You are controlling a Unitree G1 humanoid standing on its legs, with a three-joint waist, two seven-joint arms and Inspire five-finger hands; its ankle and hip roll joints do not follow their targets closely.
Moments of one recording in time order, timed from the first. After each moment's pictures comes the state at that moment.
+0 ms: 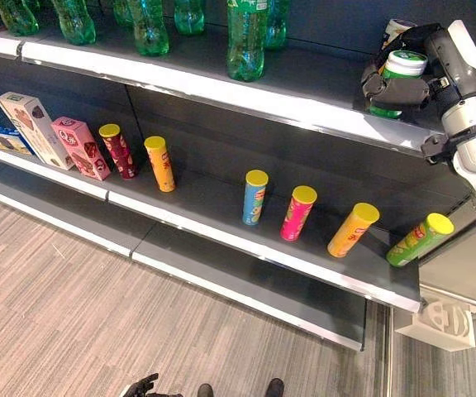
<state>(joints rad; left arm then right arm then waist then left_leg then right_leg) 0.15 0.29 -0.12 1.02 -0.28 -0.03 0.03 -0.99 -1.03 0.46 0.46 0.27 -0.10 -0.13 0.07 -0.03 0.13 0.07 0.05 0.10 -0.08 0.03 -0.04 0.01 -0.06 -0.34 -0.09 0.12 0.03</state>
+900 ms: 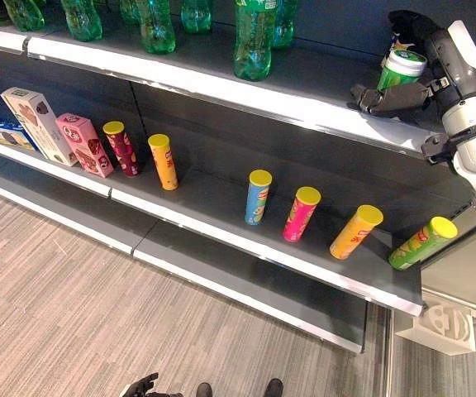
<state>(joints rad) 0.15 0.29 -0.12 1.02 -0.27 -0.03 0.04 -0.99 -1.03 0.46 0.47 0.26 -0.10 -0.13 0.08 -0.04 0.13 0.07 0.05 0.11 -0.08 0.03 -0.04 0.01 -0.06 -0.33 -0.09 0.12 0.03</state>
